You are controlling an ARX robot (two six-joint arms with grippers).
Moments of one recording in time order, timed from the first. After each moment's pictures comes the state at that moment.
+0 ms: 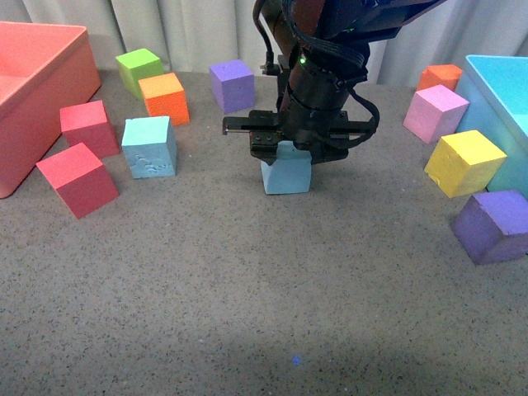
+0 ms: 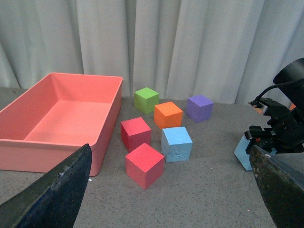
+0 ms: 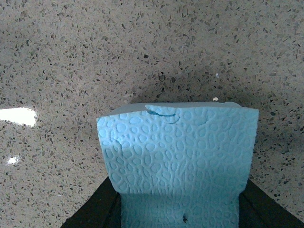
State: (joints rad) left arm 0.00 0.00 0.02 0.00 0.00 0.00; right arm 0.46 2.47 1.81 -0.47 0.03 0.35
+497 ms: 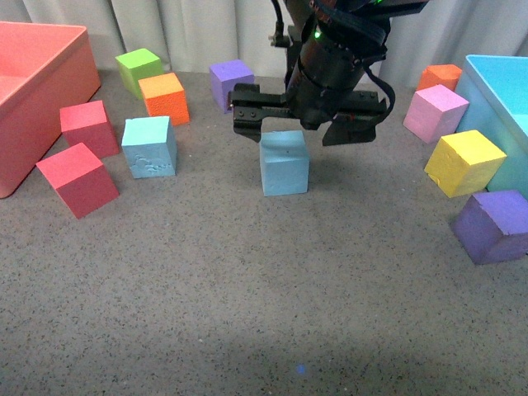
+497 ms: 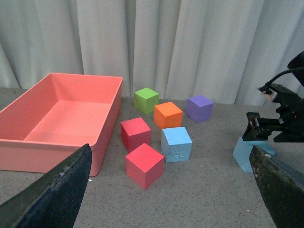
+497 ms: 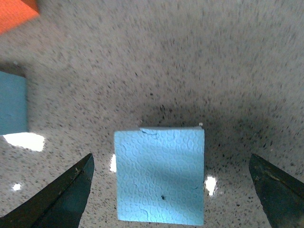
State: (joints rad) left arm 0.00 0.00 0.02 0.00 0.00 0.00; right arm 0.45 2.33 1.68 -0.32 0.04 0.34
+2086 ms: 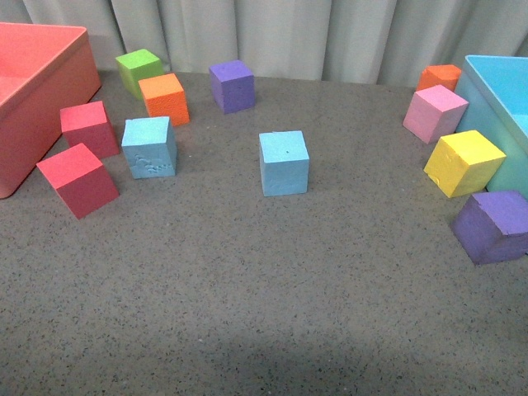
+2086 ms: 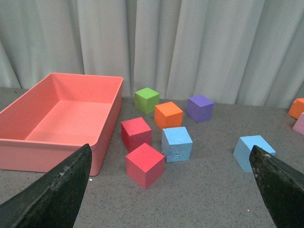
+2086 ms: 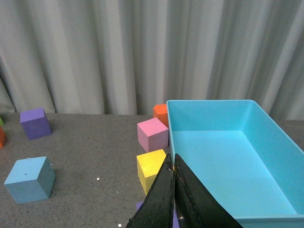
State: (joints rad) left arm 0.00 0.00 0.02 0.00 0.00 0.00; right arm 0.00 0.92 0.04 0.86 0.01 0.00
